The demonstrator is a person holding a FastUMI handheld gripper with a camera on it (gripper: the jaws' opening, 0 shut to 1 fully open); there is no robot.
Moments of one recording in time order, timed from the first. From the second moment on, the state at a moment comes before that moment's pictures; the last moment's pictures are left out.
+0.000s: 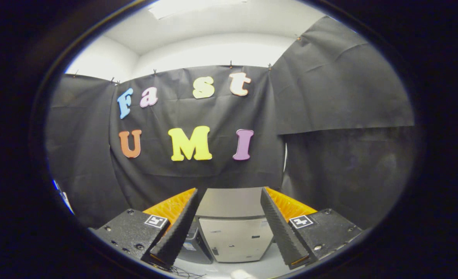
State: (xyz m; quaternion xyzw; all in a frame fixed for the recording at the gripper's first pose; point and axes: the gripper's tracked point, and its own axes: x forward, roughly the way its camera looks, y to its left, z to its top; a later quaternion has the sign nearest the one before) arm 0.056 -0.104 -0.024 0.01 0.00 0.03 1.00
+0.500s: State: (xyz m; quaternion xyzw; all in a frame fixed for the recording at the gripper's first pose) arm 0.030 -0.093 -0.005 0.02 -0.03 0.02 1.00
